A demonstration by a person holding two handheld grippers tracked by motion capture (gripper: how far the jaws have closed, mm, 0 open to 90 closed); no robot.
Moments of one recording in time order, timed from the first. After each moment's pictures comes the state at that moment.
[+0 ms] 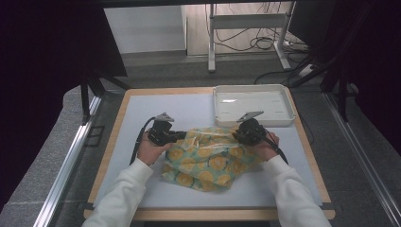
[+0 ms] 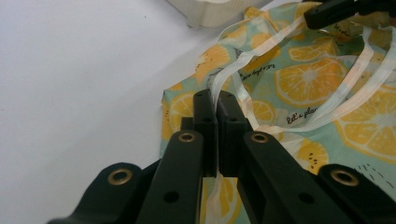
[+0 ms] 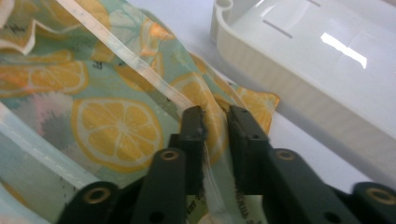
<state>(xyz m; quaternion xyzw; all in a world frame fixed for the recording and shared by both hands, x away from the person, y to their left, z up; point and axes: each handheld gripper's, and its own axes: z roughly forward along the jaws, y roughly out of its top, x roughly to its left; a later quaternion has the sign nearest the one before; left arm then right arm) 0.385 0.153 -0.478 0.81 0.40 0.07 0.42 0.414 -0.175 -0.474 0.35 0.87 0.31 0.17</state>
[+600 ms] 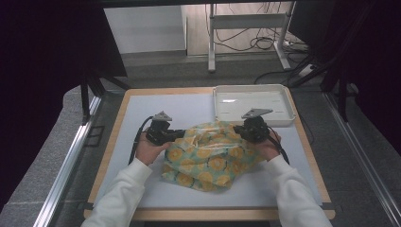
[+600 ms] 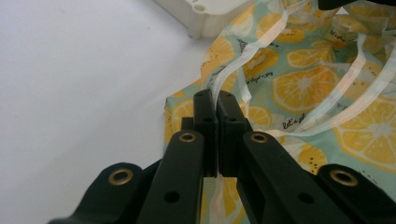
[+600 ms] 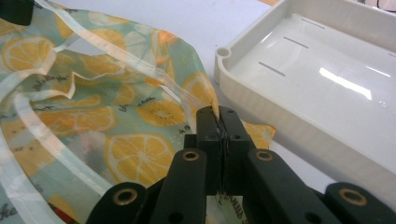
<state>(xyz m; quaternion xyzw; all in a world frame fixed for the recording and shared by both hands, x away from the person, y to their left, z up) 0.379 0.157 -0.470 0.81 0.39 0.09 0.43 0.407 -0.181 -0.455 0.34 0.84 0.38 0.17</state>
